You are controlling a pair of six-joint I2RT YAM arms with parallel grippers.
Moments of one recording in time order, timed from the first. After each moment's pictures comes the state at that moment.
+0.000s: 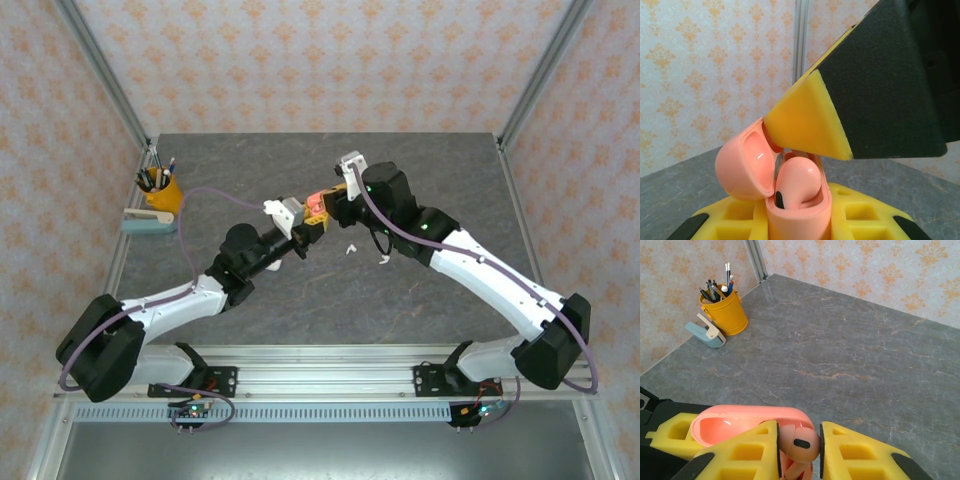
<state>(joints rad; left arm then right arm) -0.63 1.28 0.59 0.78 0.18 -0.07 0.75 1.33 1.28 -0.39 0.01 0.15</state>
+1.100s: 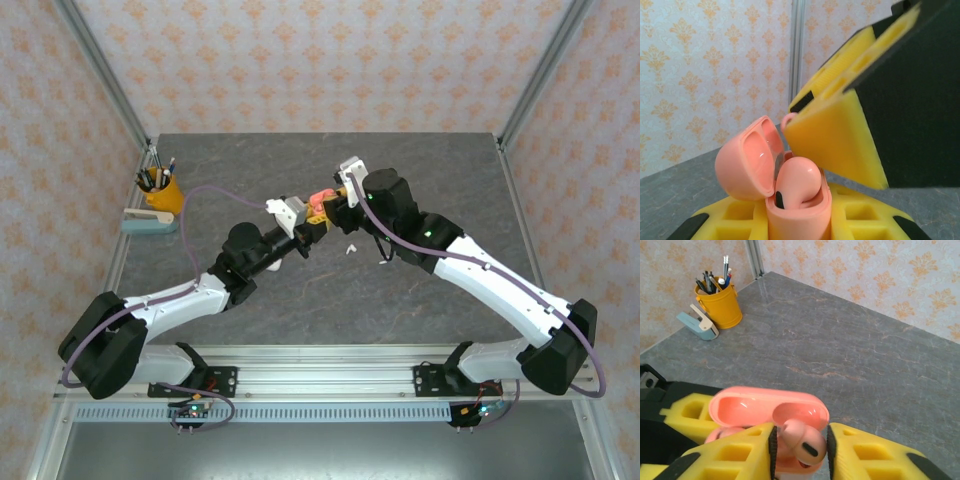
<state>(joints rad) -0.64 1.30 0.61 0.79 0.19 -0.08 0.78 1.29 1.25 -0.41 0.08 0.08</state>
